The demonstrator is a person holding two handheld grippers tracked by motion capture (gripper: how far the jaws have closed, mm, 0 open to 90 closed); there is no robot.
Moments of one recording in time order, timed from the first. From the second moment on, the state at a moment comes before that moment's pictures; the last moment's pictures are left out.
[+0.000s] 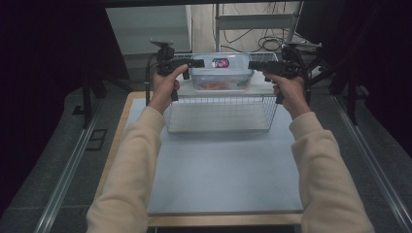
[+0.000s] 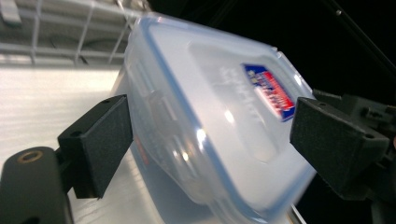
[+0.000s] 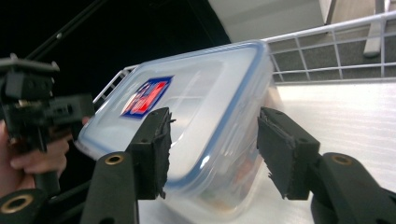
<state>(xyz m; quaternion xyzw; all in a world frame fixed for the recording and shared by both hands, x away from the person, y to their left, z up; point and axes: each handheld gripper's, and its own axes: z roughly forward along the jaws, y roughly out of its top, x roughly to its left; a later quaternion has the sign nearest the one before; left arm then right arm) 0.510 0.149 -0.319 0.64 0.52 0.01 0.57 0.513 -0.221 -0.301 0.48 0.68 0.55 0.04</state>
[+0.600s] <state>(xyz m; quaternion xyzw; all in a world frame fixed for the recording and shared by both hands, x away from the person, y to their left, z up) 0.357 0.165 -0.356 0.70 0.42 0.07 0.57 0.410 -0.232 -0.333 0.36 0.74 0.56 0.06</state>
